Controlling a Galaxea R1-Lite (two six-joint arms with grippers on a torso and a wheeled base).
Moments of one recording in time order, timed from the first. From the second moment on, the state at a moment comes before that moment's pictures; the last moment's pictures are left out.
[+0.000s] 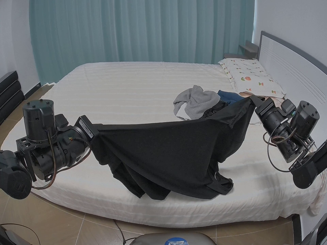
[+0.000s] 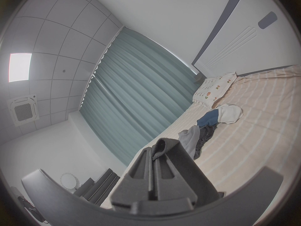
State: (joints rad) left arm -0.42 1.53 -0.62 -0.68 0.10 -0.92; right arm 0.36 1.80 -0.57 -1.43 -0.20 0.75
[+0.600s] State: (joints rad) left arm -0.39 1.67 -0.64 -0.92 0.10 -0.94; right arm 0.36 1.80 -0.56 -1.48 -0.20 0.76
